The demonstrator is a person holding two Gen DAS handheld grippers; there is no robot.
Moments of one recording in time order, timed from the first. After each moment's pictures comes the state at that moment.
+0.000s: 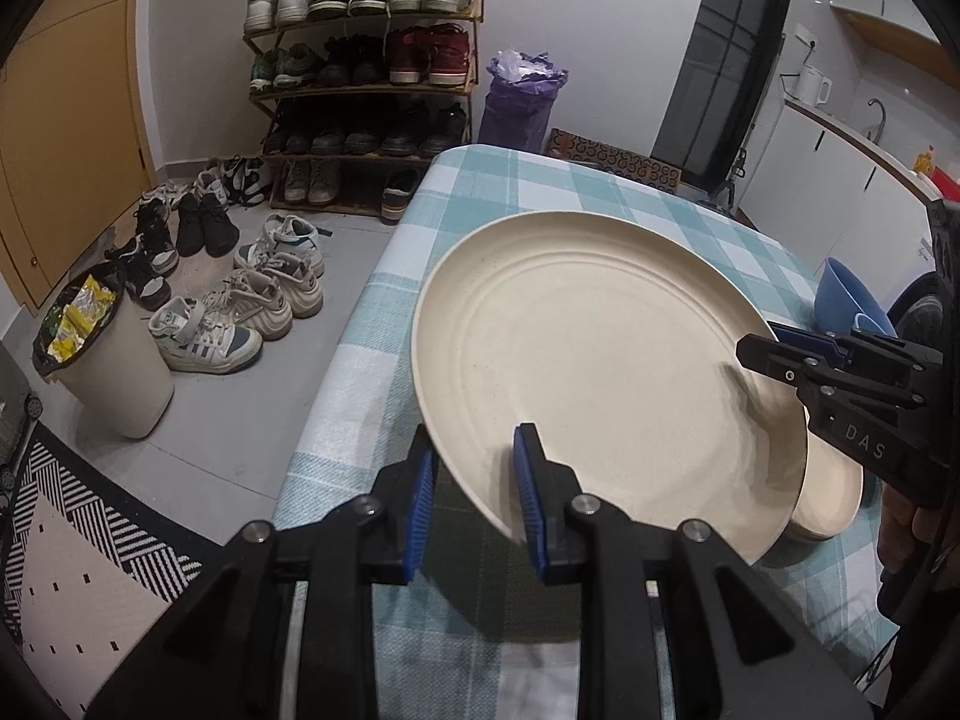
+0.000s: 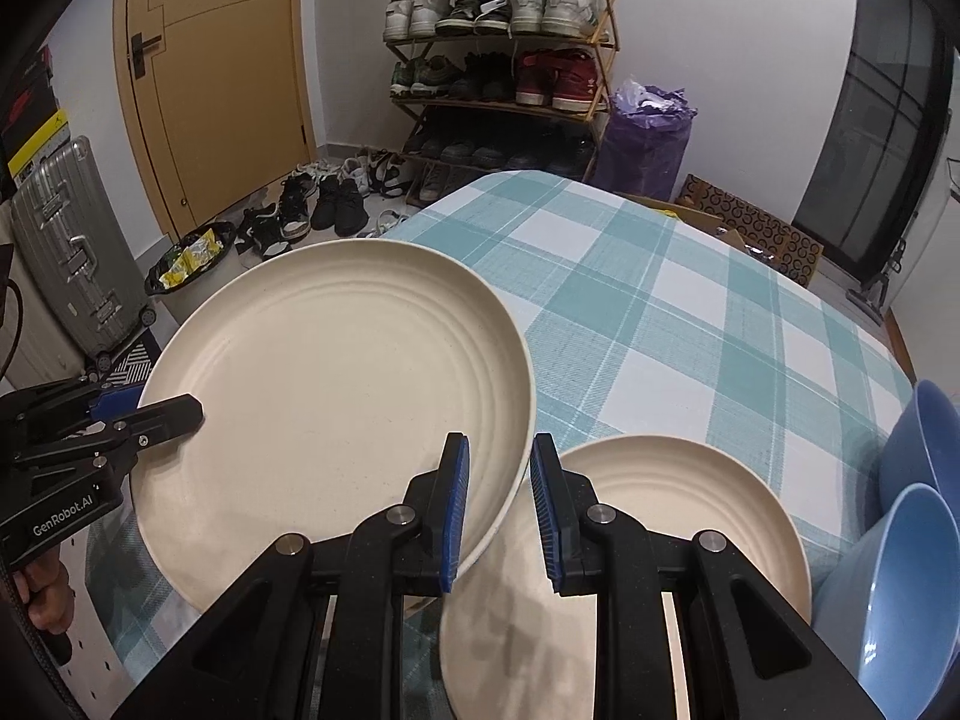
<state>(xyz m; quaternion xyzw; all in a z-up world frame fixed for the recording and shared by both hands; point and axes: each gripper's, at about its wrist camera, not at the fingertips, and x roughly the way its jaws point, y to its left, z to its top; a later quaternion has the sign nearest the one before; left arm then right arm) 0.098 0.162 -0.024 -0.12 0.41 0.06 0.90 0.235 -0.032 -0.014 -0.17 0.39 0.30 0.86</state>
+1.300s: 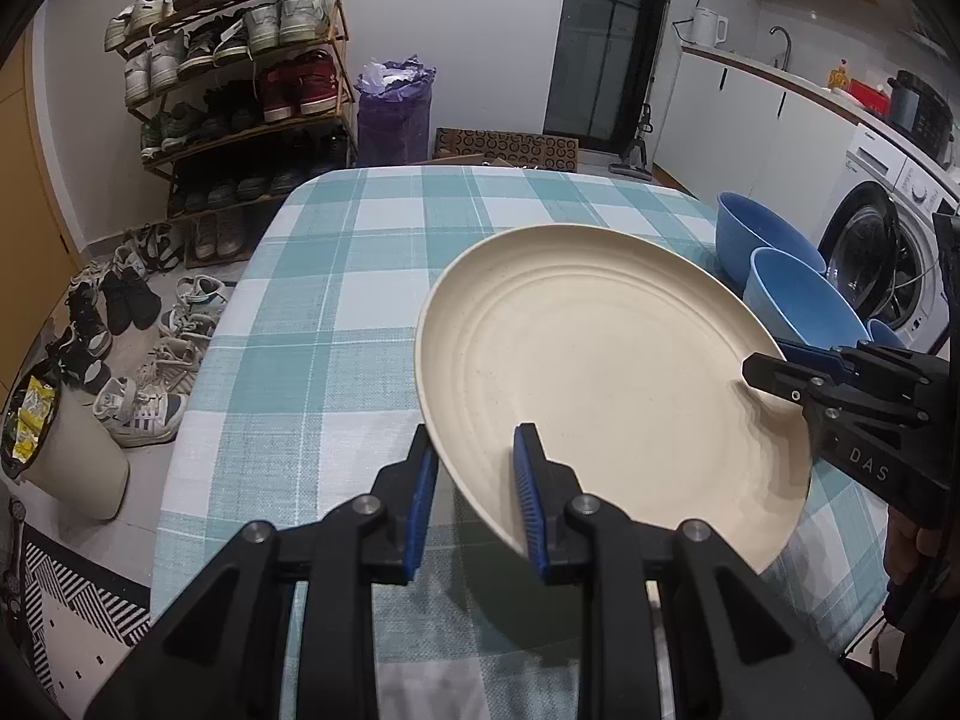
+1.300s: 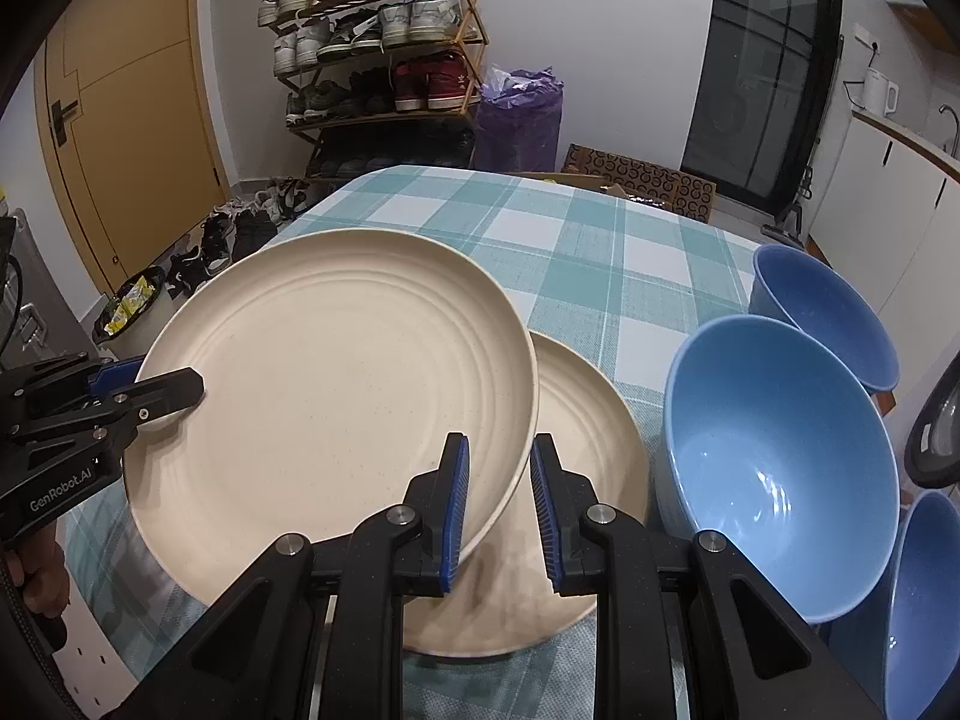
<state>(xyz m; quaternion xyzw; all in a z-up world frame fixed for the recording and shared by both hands) 0.127 0.063 -0.003 -0.05 0.40 -0.03 0.91 0.204 -0.156 -0.004 -0.11 0.40 0.19 0.89</state>
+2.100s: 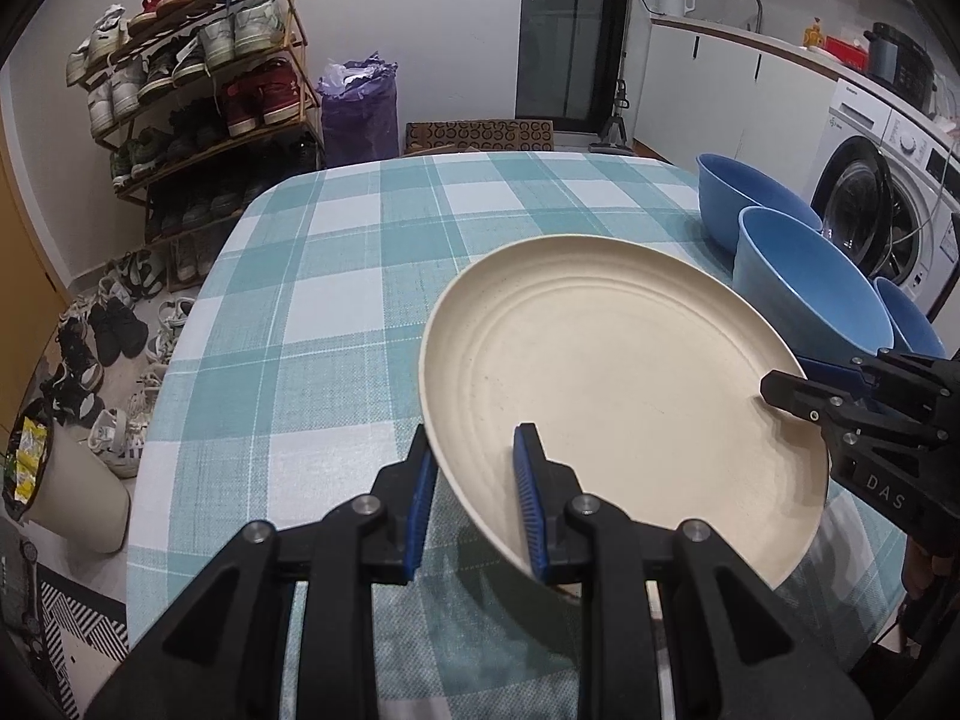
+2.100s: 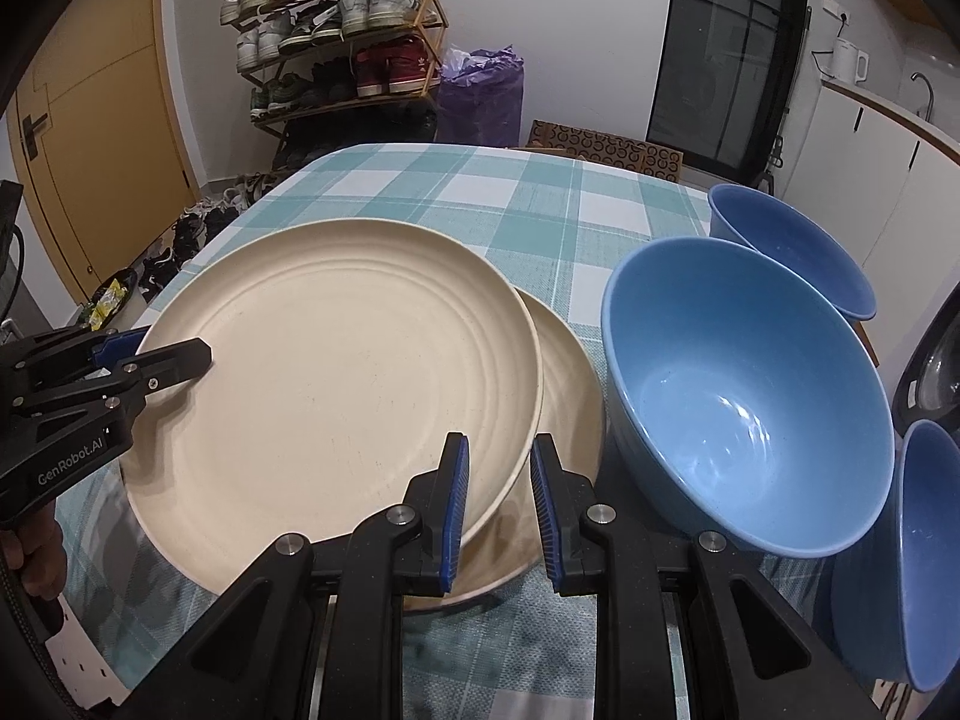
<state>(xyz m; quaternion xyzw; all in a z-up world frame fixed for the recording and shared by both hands) 0.148 0.032 -0.021 0.00 0.41 -0.05 0.91 0.199 -0.182 -0.028 -0.10 0.42 0.16 0.89</state>
